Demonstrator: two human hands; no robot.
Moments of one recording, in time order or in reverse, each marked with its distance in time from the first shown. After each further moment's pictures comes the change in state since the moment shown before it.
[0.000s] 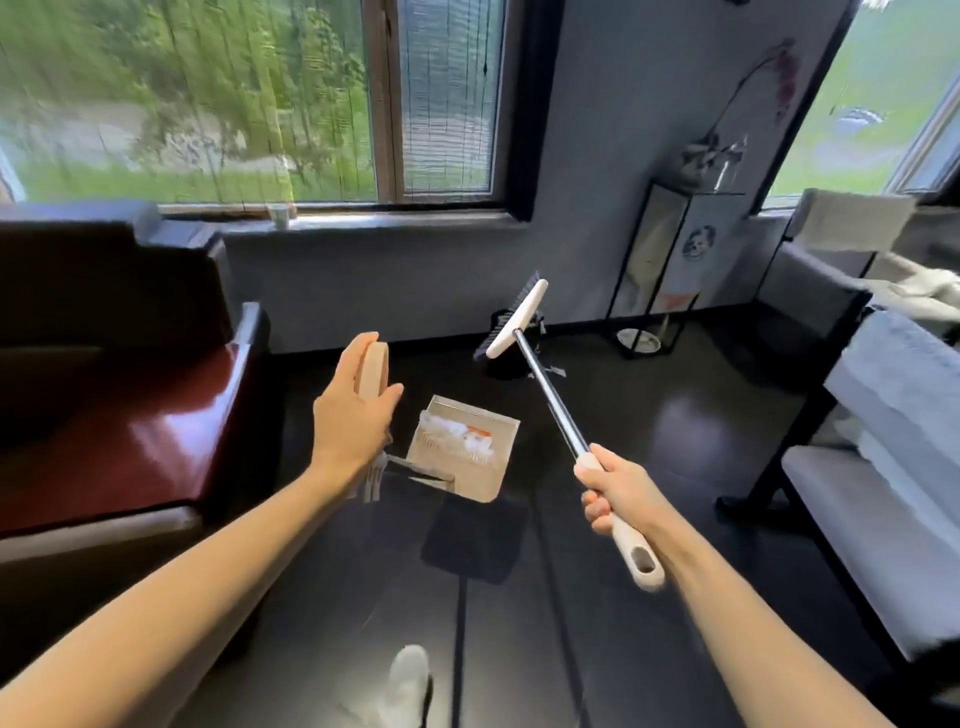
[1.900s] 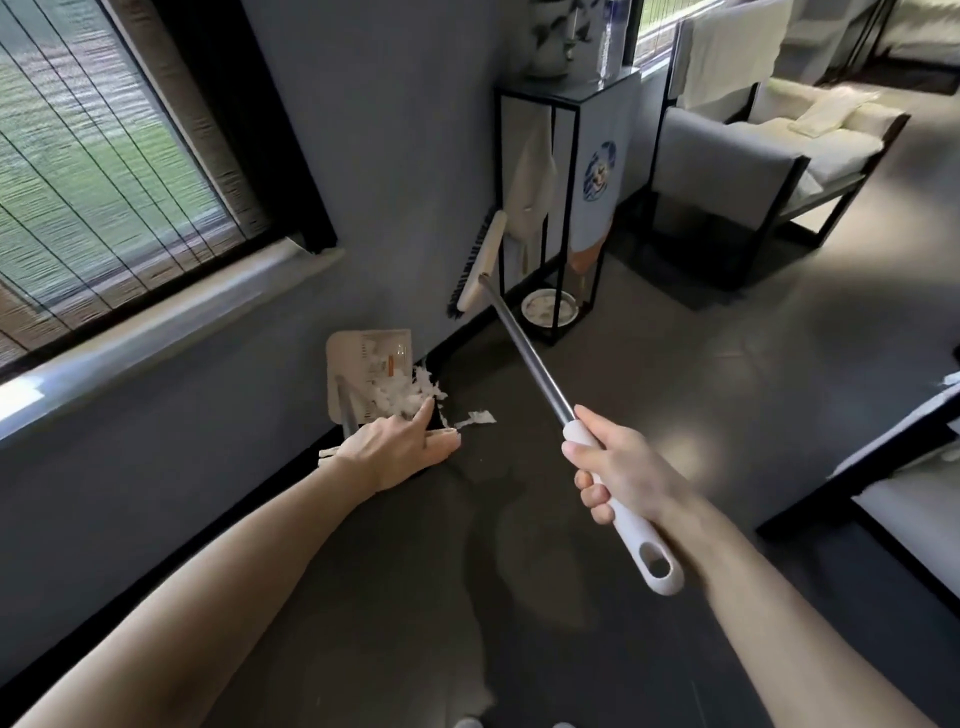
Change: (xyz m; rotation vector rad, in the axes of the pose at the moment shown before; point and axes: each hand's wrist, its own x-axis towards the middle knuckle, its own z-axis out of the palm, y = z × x) left_hand 0.693 -0.206 0.641 0.994 -1.220 0.293; right_hand 0.688 -0.345 -0.131 0.135 0.263 0.058
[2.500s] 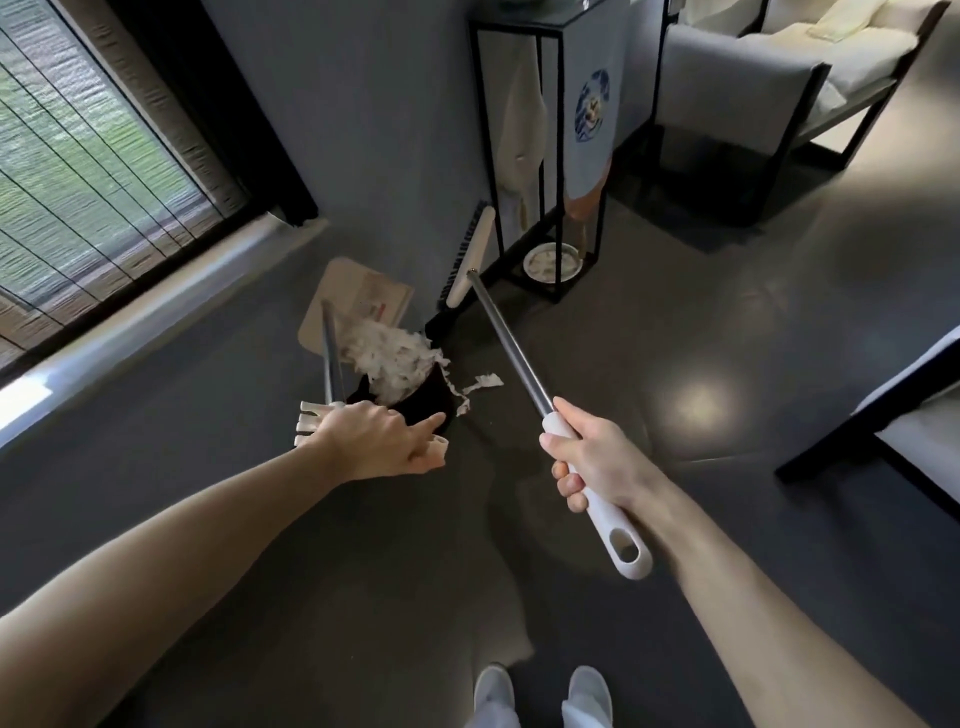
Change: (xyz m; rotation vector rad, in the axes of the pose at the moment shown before) left_hand -0.014 0.007 0.015 0.683 0.099 0.409; right_hand 0.006 0.042 0.001 0.107 -0.034 0.075
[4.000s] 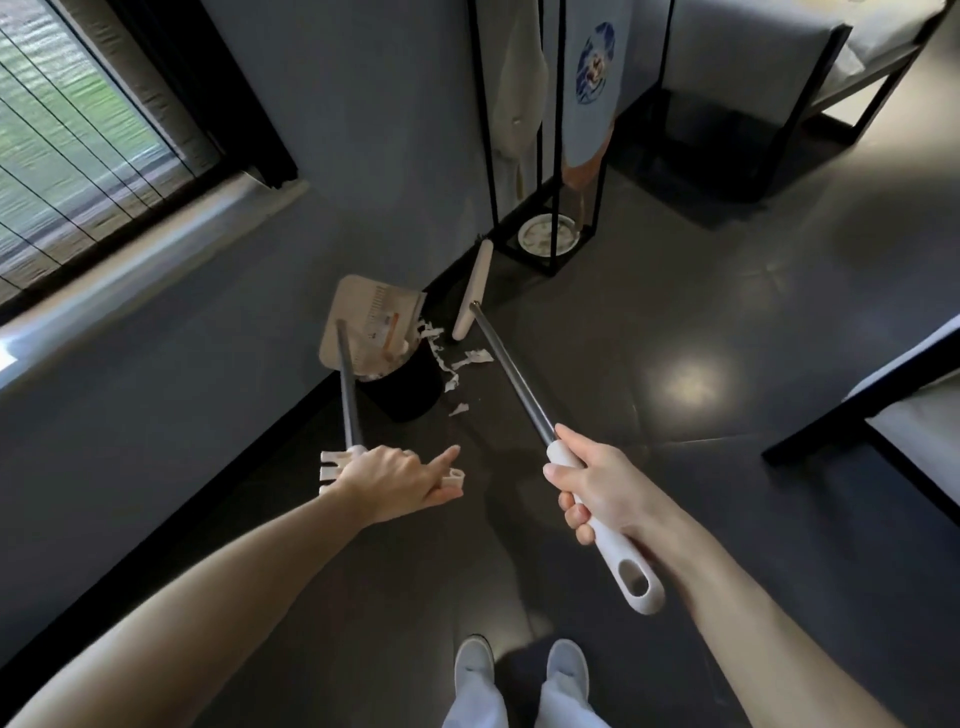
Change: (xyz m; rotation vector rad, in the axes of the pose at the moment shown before) left_hand 0.009 0.070 0.045 -0.194 -0.147 0.007; right_hand 0.002 0.038 -0.028 -0.080 -0.023 0.123
